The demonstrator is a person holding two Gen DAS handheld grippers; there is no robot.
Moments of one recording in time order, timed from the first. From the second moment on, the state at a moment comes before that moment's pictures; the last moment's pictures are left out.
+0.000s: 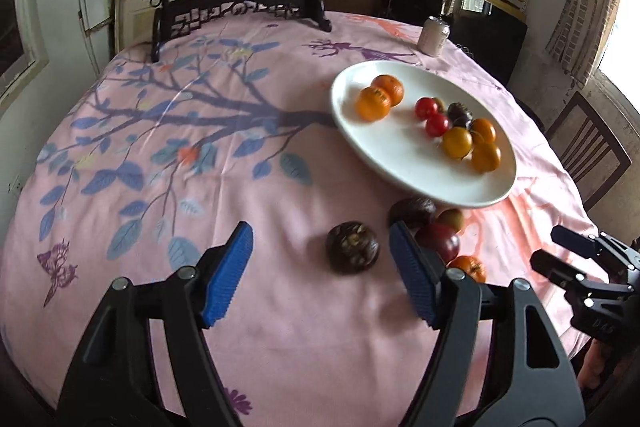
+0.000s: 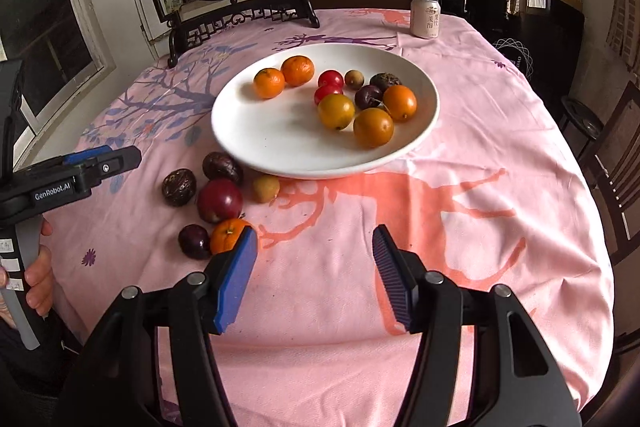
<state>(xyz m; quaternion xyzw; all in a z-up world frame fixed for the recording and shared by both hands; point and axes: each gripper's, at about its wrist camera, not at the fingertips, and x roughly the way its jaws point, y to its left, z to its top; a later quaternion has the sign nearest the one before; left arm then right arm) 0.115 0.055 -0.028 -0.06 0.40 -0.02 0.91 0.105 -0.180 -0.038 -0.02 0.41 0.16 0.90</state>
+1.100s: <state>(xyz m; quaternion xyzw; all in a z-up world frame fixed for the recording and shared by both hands) 0.129 0.026 -0.072 -0.01 0.47 -0.05 0.88 0.103 -0.153 -0.066 -0.04 0.44 0.17 0.88</state>
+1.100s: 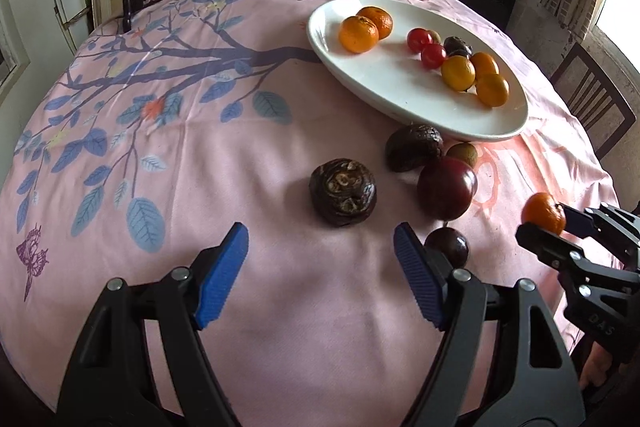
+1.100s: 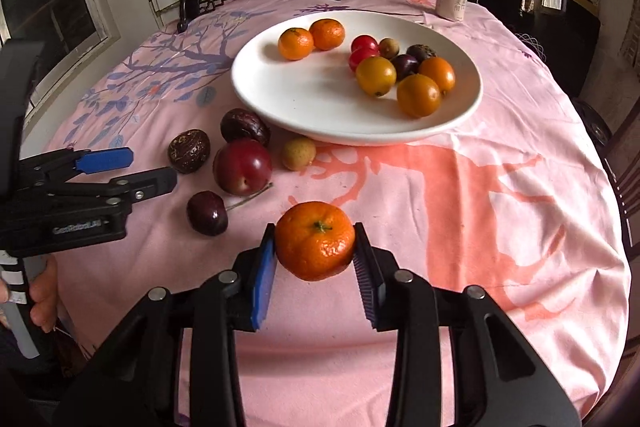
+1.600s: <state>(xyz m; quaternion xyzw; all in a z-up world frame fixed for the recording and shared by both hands) 0.136 0.015 -0.073 -0.01 0.45 -0.04 0.89 0.079 -0.196 -0.054 0.02 0.43 0.16 0.89</state>
